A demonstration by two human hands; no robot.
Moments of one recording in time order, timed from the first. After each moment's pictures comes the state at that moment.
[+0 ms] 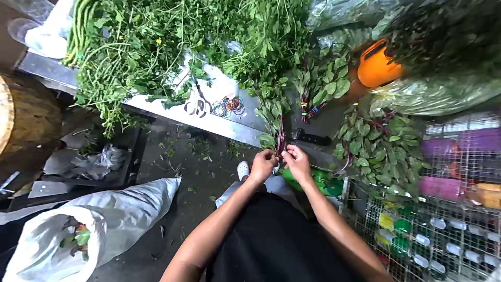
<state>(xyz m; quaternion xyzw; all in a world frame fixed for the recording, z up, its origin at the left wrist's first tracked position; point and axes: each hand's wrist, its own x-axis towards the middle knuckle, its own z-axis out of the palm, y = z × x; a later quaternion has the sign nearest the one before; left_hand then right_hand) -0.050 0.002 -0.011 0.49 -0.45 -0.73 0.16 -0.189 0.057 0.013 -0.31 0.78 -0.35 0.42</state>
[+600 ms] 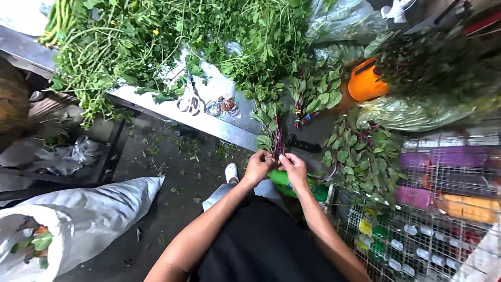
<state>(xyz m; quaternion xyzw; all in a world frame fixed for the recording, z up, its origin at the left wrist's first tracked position) -0.057 0.000 -0.004 0.46 -0.41 -0.76 0.19 -0.195 0.064 0.026 -0.28 0.78 -0.39 0.41</state>
